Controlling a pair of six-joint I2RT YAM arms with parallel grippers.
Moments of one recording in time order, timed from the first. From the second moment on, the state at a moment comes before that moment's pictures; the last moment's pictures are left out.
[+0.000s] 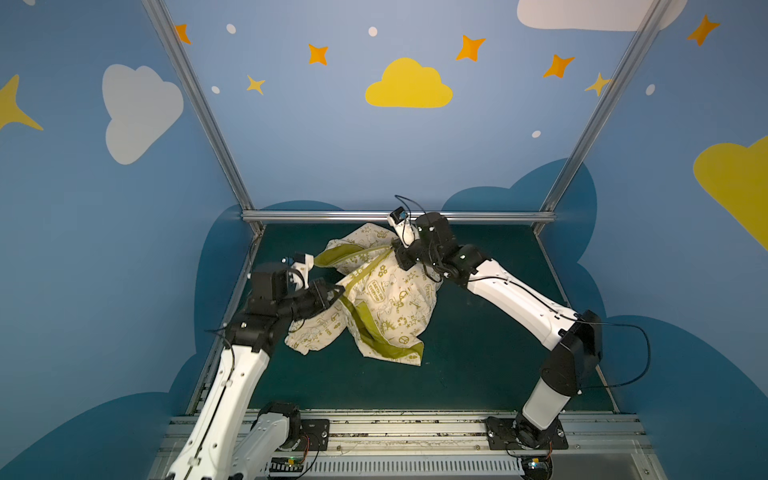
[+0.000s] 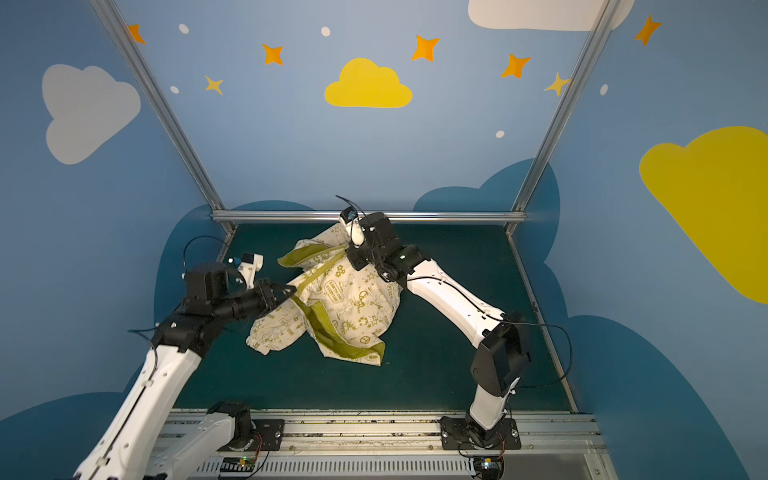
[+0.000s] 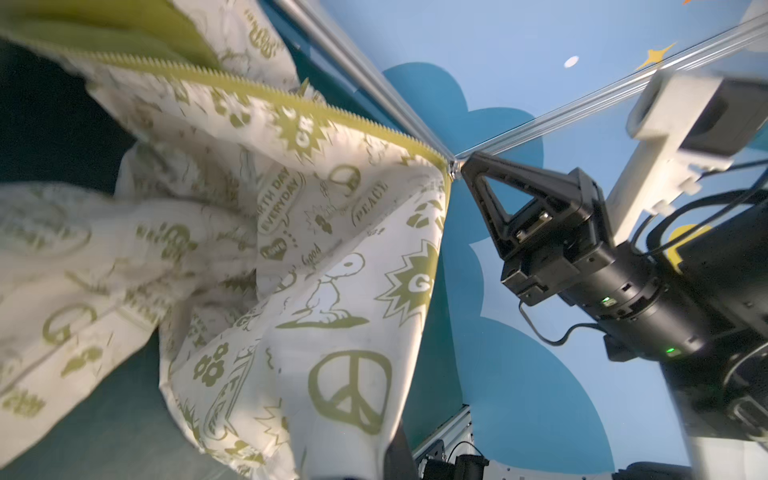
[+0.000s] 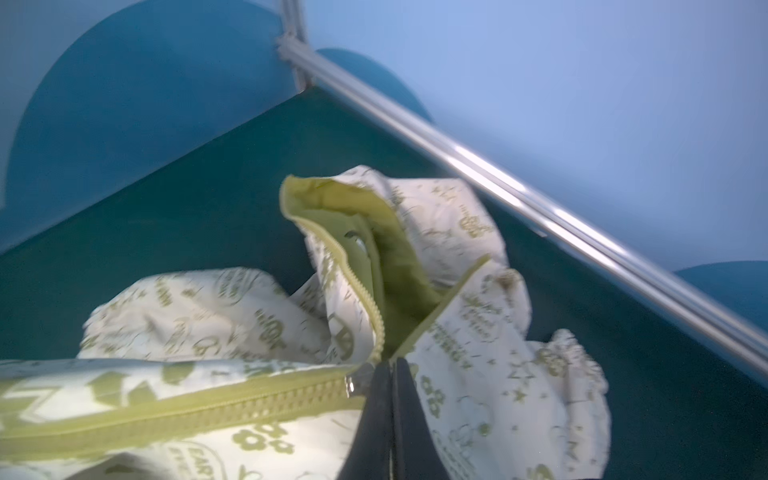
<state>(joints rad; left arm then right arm) -0.06 1.02 1.07 -0.61 0.68 -0.66 0.72 1.74 1.70 -0.42 0.06 -0.09</state>
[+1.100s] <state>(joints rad) 0.42 1.05 0.98 -0.87 0.72 -0.28 0.58 1.55 1.34 -0.40 0.12 0.10</state>
